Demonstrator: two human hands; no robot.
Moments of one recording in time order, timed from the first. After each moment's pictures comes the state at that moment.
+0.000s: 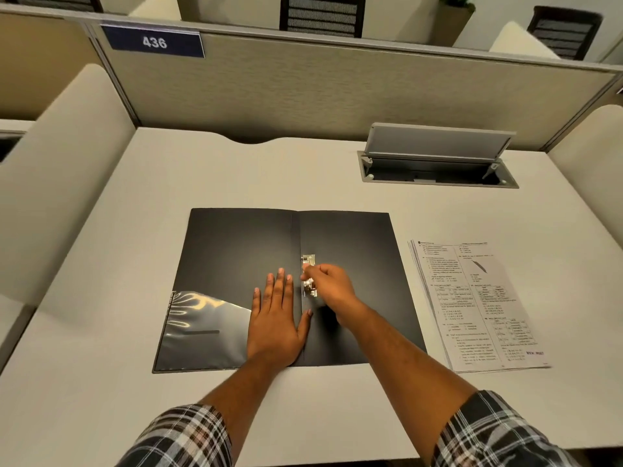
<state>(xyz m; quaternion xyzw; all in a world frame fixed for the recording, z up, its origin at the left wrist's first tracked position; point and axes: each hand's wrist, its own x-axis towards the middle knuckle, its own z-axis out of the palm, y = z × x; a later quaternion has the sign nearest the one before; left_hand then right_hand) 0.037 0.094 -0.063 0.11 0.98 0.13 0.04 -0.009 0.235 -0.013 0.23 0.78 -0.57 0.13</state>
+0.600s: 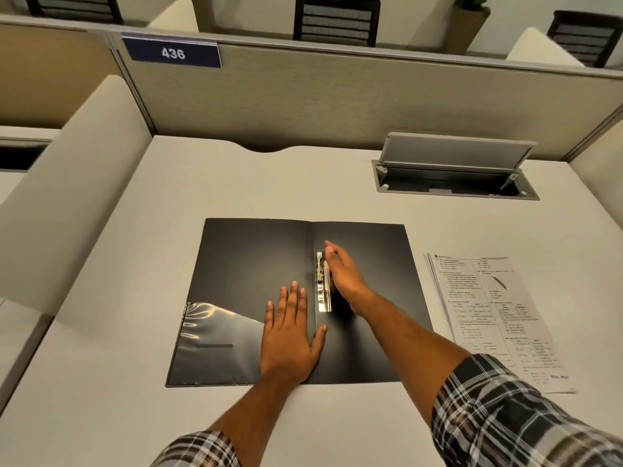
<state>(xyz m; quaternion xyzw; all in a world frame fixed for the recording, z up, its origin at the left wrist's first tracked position) 0.035 0.093 -0.059 0.11 0.98 0.14 0.05 -0.057 0.243 -0.008 0.19 0.77 -0.59 0.12</state>
